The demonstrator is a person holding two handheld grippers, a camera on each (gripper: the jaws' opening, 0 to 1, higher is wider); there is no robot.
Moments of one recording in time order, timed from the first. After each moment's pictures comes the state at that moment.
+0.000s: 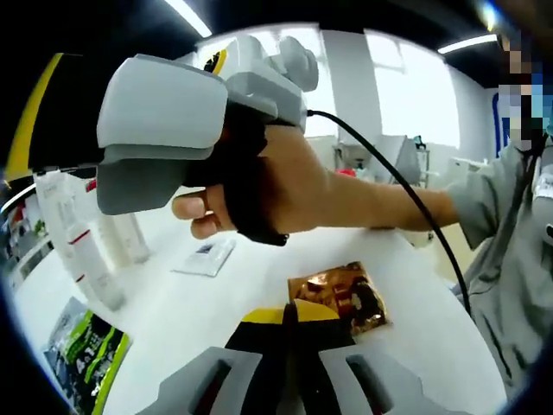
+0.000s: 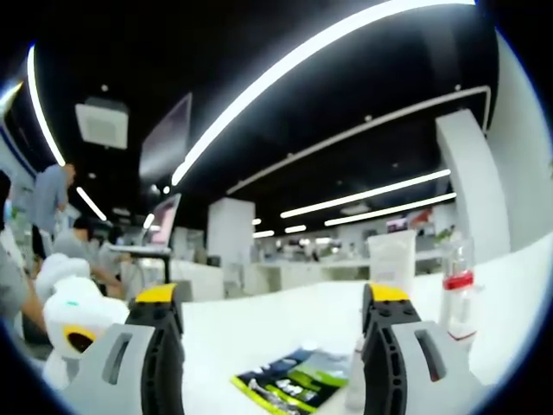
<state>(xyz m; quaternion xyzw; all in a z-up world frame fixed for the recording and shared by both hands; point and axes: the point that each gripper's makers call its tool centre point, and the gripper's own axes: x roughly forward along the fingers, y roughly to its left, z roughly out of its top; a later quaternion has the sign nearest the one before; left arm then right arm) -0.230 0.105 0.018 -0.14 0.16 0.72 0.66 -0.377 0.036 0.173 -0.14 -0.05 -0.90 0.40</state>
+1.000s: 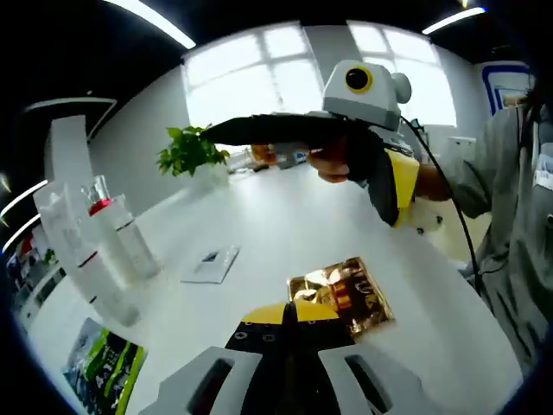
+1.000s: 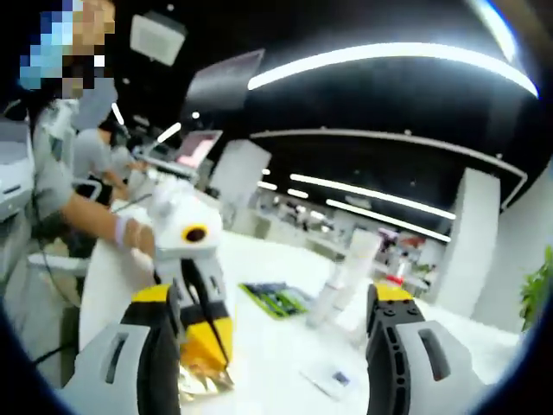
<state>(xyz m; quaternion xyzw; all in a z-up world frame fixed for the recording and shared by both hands) -0.259 0.111 0.013 -0.10 0.22 0.72 0.65 -0.255 0.121 0.125 -0.10 0.19 -0.90 0.38</state>
